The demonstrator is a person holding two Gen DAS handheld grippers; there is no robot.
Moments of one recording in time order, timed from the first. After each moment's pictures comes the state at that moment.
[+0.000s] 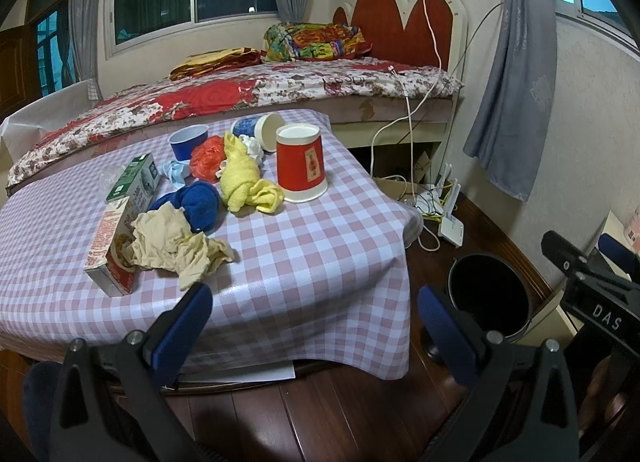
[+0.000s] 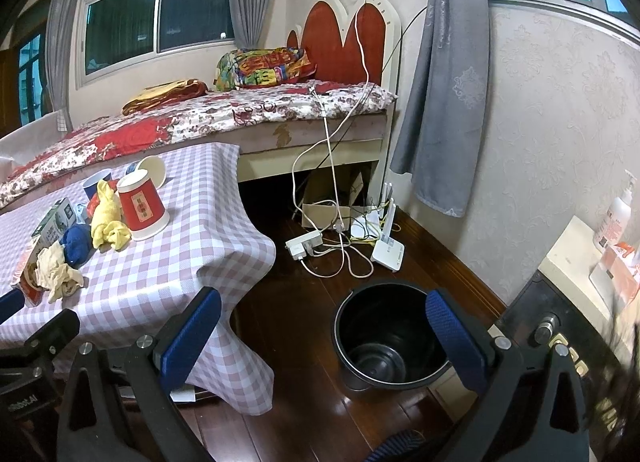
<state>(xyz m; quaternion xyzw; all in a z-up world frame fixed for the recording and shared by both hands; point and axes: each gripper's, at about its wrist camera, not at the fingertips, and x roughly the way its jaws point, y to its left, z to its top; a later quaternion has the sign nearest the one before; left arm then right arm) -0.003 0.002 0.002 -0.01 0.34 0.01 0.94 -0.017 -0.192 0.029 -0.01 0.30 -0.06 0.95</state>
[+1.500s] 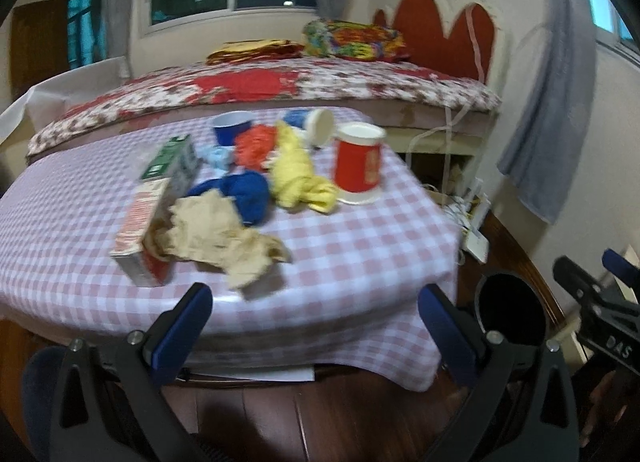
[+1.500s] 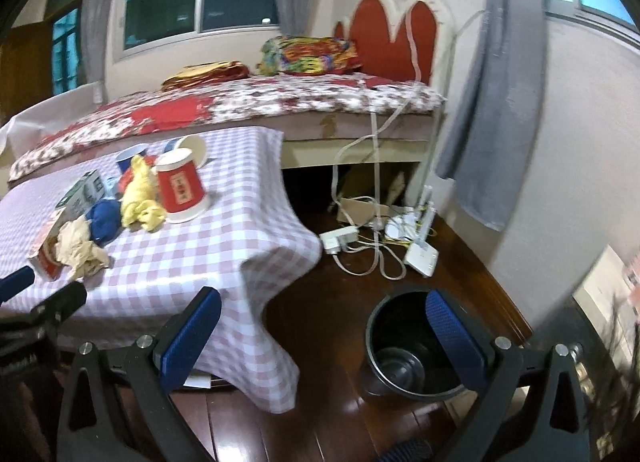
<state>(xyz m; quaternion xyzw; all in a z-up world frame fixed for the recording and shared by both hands) 0.004 0.050 -0.008 -0.06 0.34 0.07 0.94 0.007 -0.152 0.021 -0.05 0.32 0.03 0.95</state>
